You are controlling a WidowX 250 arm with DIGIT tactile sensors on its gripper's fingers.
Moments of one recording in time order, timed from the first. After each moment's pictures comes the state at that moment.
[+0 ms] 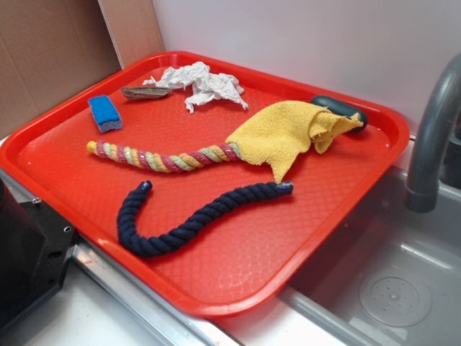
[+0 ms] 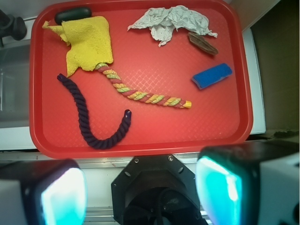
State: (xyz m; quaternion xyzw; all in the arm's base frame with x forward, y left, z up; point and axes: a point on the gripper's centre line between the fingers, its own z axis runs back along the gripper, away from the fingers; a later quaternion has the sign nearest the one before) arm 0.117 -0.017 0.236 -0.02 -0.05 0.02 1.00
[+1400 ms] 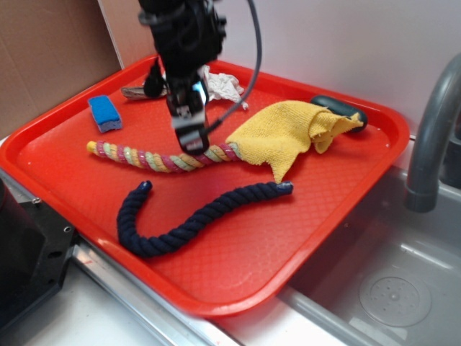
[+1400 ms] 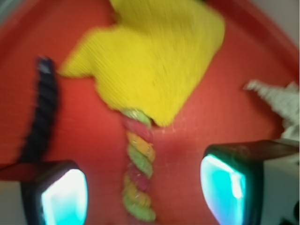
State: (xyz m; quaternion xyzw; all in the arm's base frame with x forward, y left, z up) arm 0.226 -0.049 0.046 -0.03 -0.04 -0.34 0.94
